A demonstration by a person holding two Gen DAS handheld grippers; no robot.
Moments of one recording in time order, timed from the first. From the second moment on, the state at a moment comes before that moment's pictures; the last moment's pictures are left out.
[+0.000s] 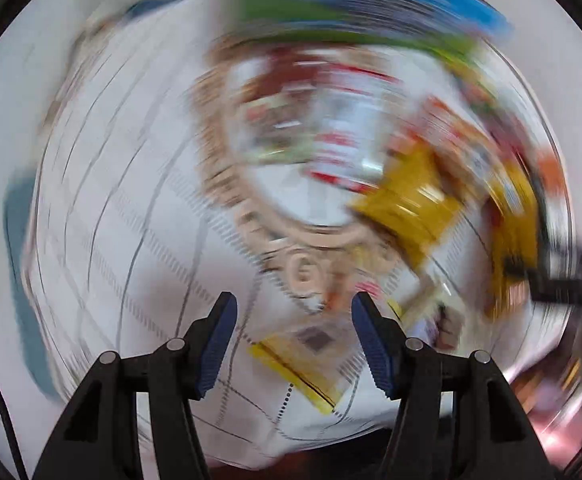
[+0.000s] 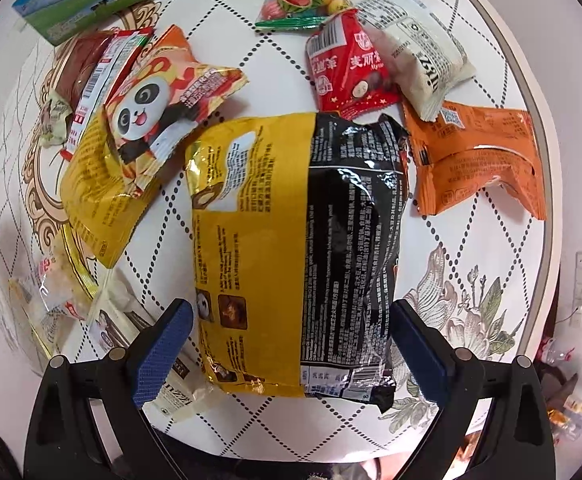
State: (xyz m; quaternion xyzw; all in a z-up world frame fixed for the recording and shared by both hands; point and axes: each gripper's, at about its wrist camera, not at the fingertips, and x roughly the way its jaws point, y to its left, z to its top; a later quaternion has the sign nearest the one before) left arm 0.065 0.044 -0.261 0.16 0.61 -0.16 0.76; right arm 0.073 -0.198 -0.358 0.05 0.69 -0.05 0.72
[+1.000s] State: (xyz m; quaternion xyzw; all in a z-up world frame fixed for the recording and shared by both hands) left arm 0.102 0.059 -0.369 0.04 0.69 -0.09 0.71; right arm 0.092 -0.145 -0.371 0.00 0.69 -0.10 0.72
